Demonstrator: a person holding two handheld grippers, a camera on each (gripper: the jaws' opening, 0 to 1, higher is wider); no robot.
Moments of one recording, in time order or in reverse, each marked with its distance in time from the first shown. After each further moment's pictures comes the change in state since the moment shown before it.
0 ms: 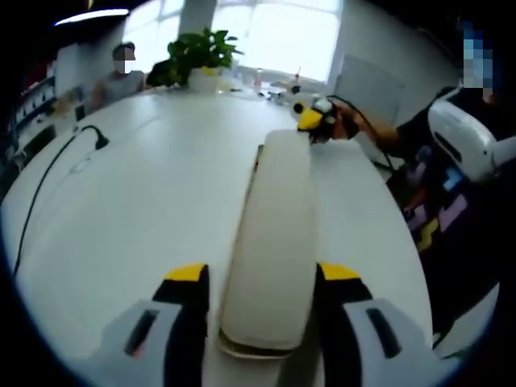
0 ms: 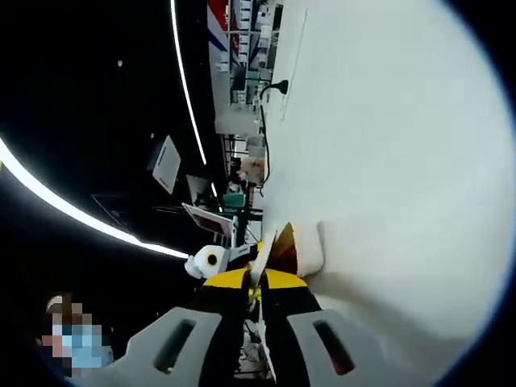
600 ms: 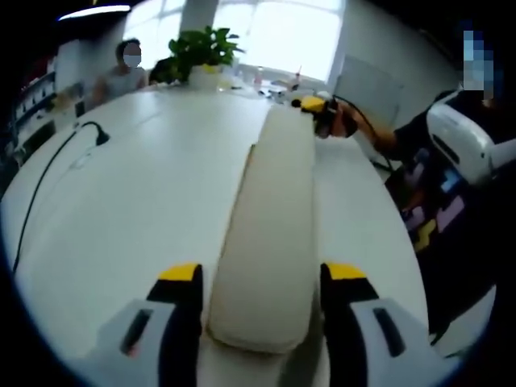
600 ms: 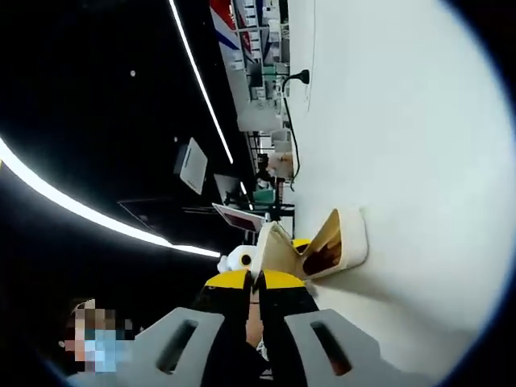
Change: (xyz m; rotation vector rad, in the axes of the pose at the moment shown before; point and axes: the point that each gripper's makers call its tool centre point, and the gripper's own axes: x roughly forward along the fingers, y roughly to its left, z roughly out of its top) left arm -0.003 -0.001 -0.003 -0.014 0.015 -0.001; right arm 0.013 0.024 0.010 0.054 0.040 0.140
